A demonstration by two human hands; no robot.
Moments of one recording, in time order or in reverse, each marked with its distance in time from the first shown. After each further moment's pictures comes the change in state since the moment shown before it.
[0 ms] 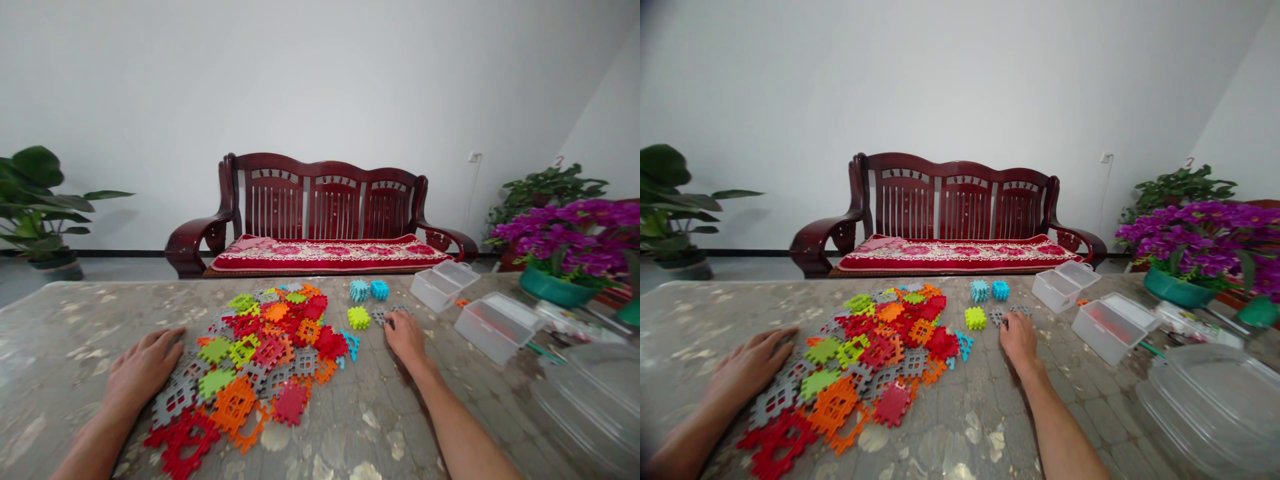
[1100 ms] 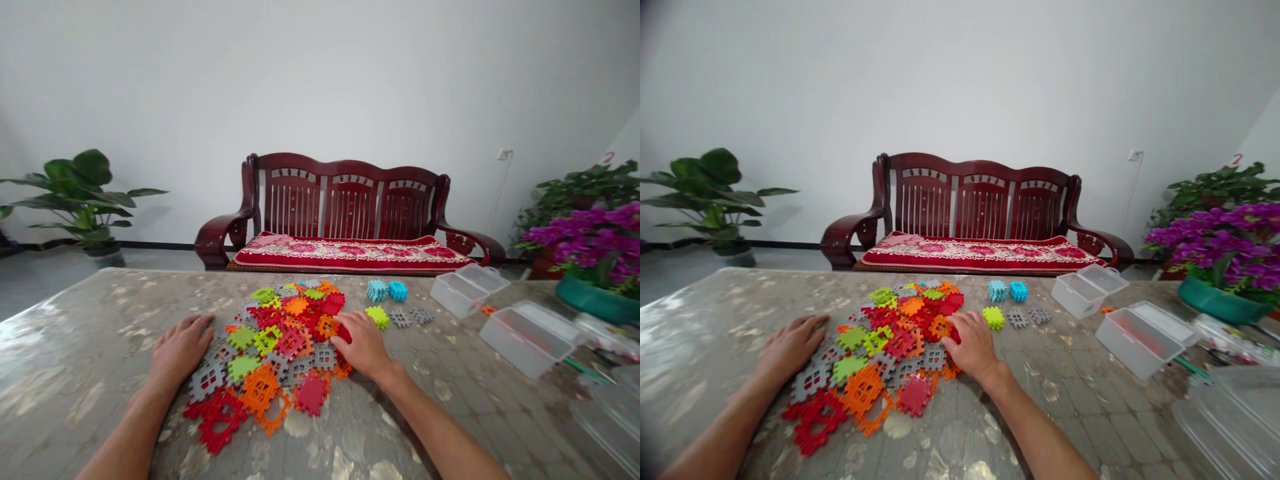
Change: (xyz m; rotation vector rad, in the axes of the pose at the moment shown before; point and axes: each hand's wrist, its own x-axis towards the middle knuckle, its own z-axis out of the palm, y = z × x) left_hand -0.003 0.005 0.000 -0.021 0.017 -0.008; right_hand -0.038 -0.134 -0.014 0.400 -0.116 -0.518
